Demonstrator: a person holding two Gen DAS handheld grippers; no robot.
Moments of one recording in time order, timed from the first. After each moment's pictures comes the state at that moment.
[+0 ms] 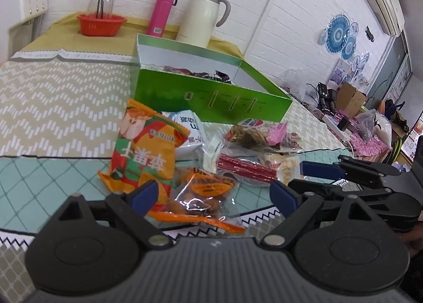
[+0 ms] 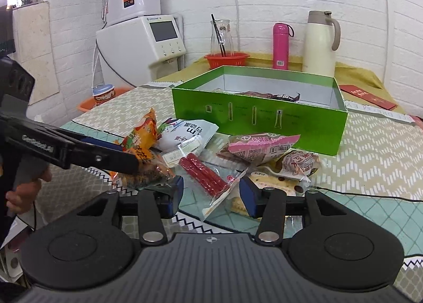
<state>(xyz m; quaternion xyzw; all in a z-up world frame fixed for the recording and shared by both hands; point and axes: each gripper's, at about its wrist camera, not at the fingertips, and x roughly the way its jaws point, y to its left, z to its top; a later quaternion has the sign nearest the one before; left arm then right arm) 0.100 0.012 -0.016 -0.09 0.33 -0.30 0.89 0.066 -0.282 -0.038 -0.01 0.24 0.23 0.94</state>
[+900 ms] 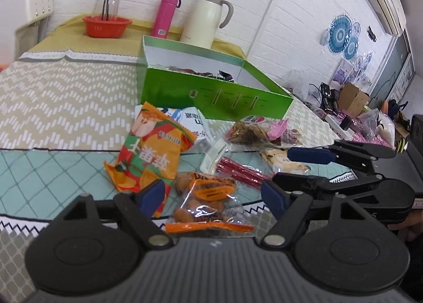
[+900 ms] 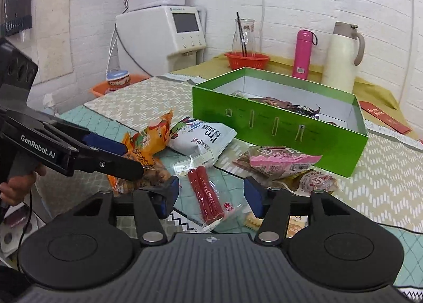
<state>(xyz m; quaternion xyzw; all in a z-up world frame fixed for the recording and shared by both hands) 0.082 0.018 -0.014 -0.07 0.33 -0.29 0.90 0.079 -0.256 -0.030 -0.08 0.24 0.26 0.93</state>
